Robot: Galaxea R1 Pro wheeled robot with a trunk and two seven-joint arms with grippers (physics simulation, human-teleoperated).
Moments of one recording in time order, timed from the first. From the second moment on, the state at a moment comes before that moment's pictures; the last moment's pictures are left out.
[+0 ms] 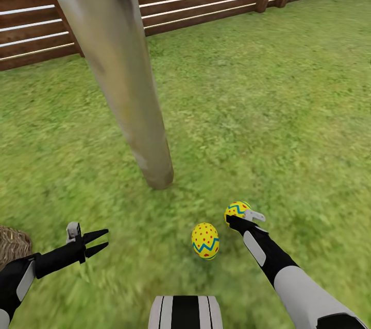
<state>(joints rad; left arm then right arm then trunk) -0.53 0.33 0.39 -0.65 0.19 0.88 -1.37 -0.72 -0.01 0.16 -0.56 -0.51 0.17 -0.19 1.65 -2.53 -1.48</state>
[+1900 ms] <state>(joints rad) -0.53 0.34 0.38 -0.65 0.18 0.94 -1.36 -0.72 -0.02 0.16 -0.62 -0.51 0.28 -0.19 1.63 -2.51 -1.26</state>
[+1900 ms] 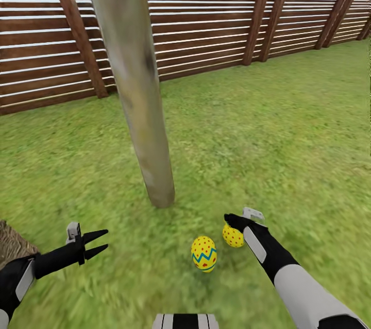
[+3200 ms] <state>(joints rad) -0.53 0.34 0.38 -0.65 0.18 0.94 -1.36 -0.68 -0.01 0.15 -0.93 -0.54 0.73 -0.19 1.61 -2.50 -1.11</state>
